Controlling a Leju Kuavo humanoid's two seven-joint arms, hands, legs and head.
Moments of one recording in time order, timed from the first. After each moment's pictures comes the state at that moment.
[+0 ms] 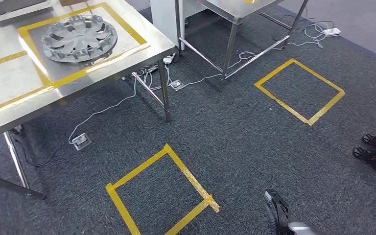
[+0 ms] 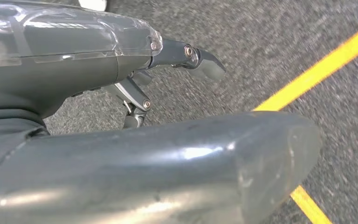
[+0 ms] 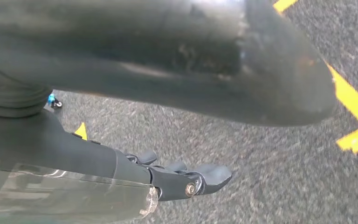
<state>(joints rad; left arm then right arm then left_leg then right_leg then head) -0.18 0.31 -1.03 -0.39 0.92 0.08 -0.09 -0.27 -0.33 0.63 -0.35 -0.72 0.08 0.24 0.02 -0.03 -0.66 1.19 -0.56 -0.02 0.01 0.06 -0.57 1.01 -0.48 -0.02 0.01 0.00</state>
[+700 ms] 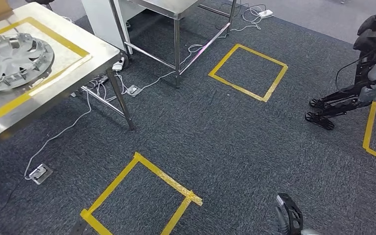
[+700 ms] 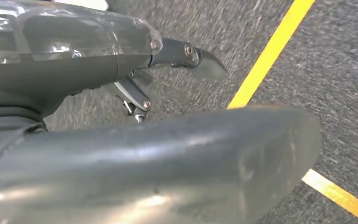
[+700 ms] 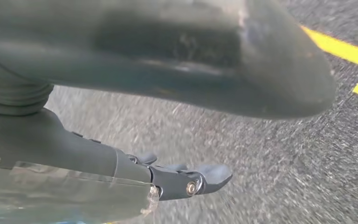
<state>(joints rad) -0.19 0.32 -1.05 -0.40 0.90 0.09 -0.06 -0.24 -0.40 0.70 -0.42 -0.85 0.05 0.20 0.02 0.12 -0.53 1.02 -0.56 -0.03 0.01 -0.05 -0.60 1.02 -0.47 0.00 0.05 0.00</state>
